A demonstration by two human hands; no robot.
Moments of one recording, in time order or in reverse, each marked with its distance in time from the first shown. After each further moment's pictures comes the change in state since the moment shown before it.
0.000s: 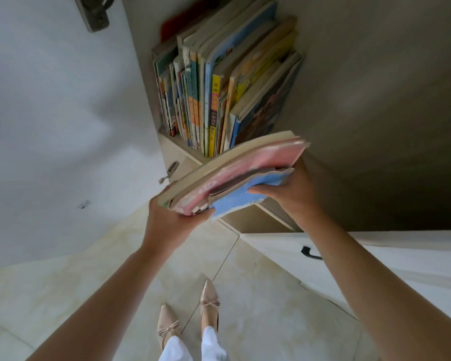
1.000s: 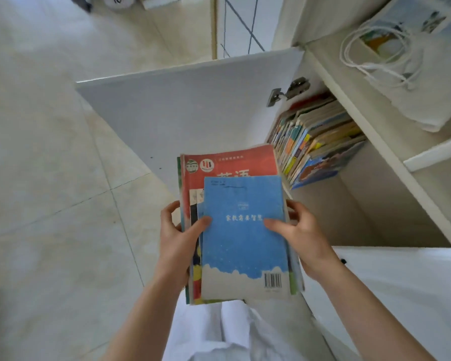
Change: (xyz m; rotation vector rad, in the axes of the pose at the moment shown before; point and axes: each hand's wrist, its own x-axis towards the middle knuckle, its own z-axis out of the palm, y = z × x) left_hand -0.253 0.201 -0.110 -0.575 0.590 -0.577; right_hand -0.179 -0.228 -0.029 0.202 -0.469 0.347
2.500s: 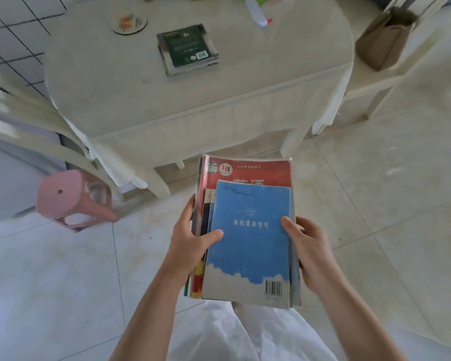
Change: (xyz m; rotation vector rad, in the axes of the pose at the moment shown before) left_hand -0.390 -0.262 -0.496 -0.711 1.158 0.151; right_hand -0.430 0.166 0.512 -0.888 -1.199 -0.132
